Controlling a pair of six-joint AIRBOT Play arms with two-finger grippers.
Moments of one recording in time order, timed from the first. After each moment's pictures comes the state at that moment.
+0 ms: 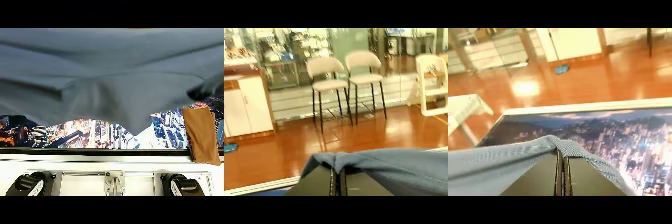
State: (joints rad) left arm -0.18 -0.56 1.77 1.53 -1.04 -1.42; right arm 0.02 -0.56 1.68 -1.18 1.16 1.69
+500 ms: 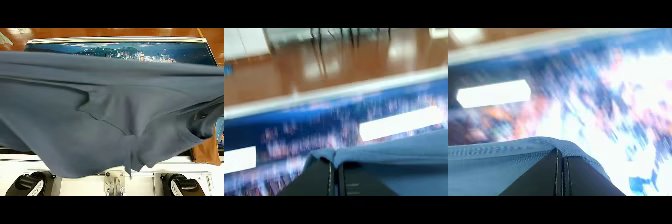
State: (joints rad) left arm -0.18 -0.59 1.64 1.58 -1.24 -1.43; right arm 0.01 -0.66 1.71 -1.41 1.50 1.78
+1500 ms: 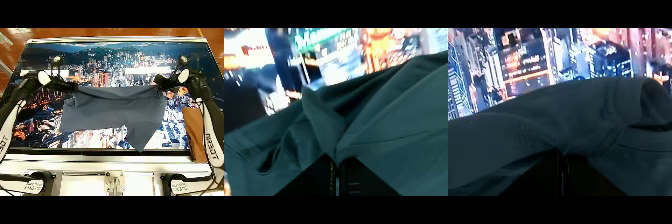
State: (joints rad) left arm -0.18 -1.57 1.38 1.36 -0.89 -1.57; right arm 0.01 -1.59 1.38 -1.36 0.84 1.84
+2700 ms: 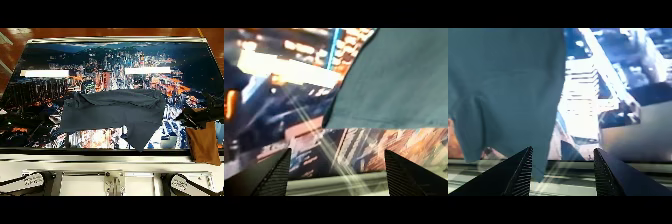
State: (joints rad) left arm 0.50 -1.36 0.80 0.95 -1.25 -1.28; right arm -0.52 -1.30 1.00 -1.07 1.41 1.33
